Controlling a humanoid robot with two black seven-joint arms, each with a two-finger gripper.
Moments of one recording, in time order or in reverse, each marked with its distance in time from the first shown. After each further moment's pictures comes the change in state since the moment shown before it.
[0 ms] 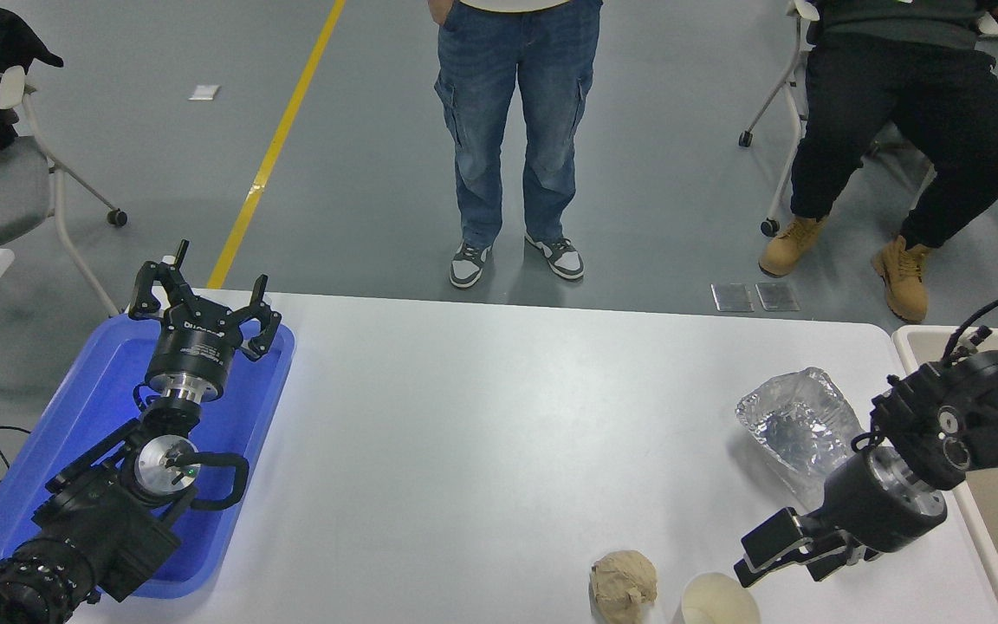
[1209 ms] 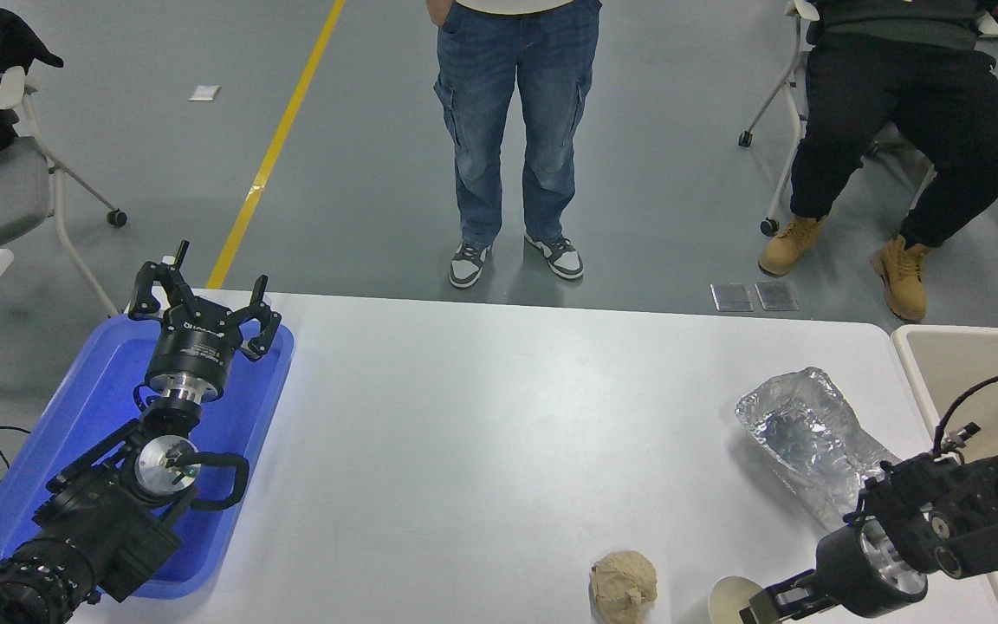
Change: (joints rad) left arm 0.000 0.000 0.000 0.000 0.000 0.000 0.000; right arm -0.209 0.011 -0.010 -0.083 -0.126 -0.313 0.009
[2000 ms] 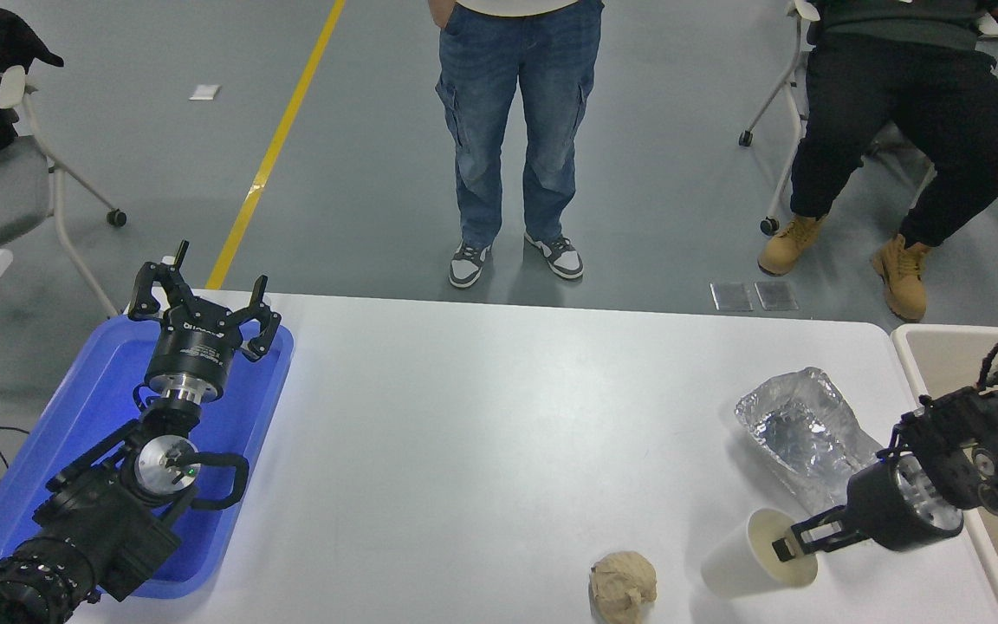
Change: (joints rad) left arm 0.000 0.000 0.000 0.000 0.000 0.000 0.000; right arm 0.245 -0.117 -0.023 0.046 -0.025 0.089 0.033
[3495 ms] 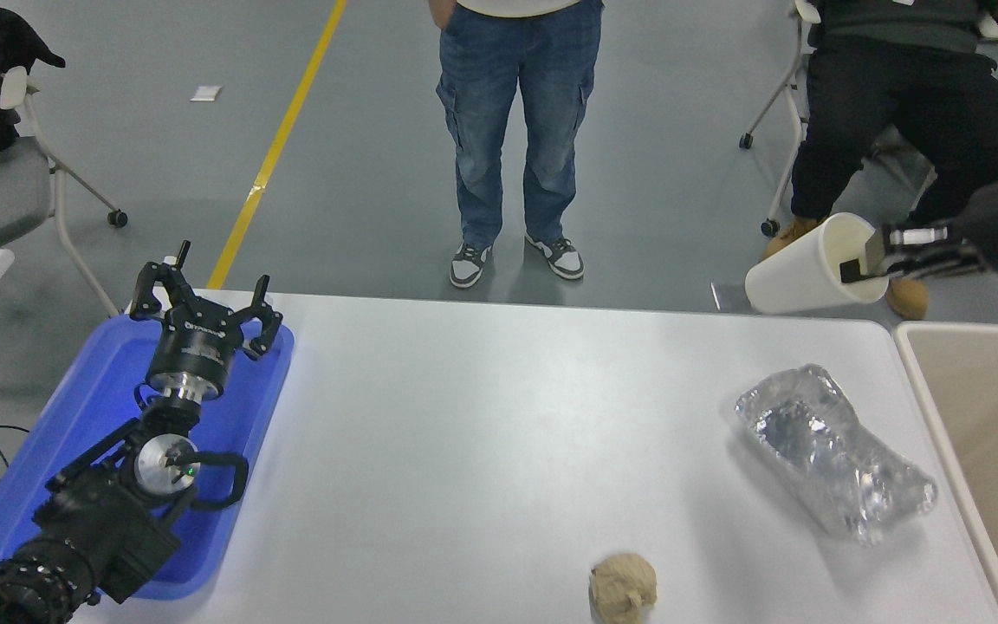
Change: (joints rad) left arm 0.001 0.000 0.000 0.000 0.000 0.000 0.000; right arm 0.226 -0.217 0.113 -0.446 0.294 0.334 -0.003
